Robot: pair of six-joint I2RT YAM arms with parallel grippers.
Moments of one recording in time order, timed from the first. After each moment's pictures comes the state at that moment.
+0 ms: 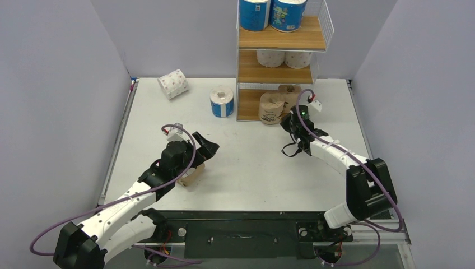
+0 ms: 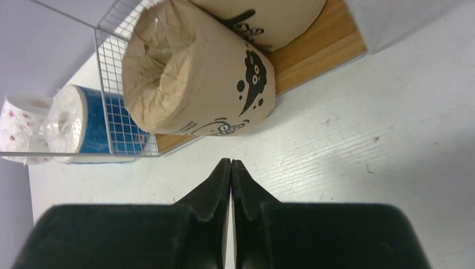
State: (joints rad) left arm -0.60 0.89 0.52 -0.06 -0.16 -0.97; right arm 0.35 1.45 0.90 0.03 0.31 0.85
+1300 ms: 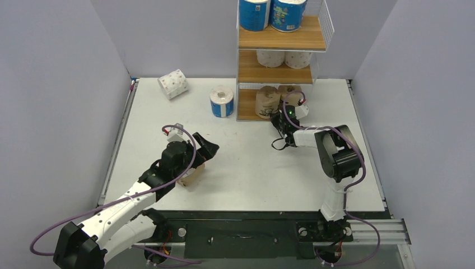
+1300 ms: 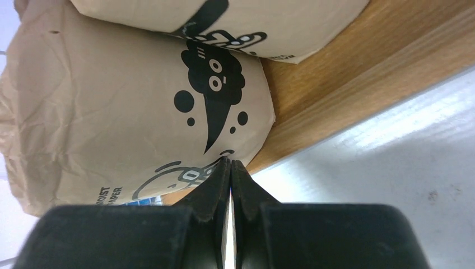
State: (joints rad) left arm -0.60 0.89 0.51 -0.06 -0.15 -0.96; right arm 0.33 1.94 1.00 0.43 0.22 1.07
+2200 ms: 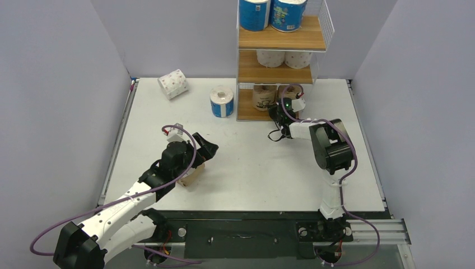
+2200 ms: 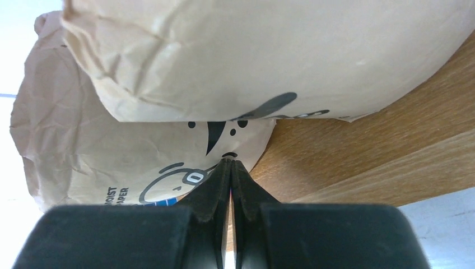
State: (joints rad) left arm -0.60 0.89 0.51 -0.06 -0.17 -0.94; right arm 0.32 2.08 1.19 0.42 0.23 1.12
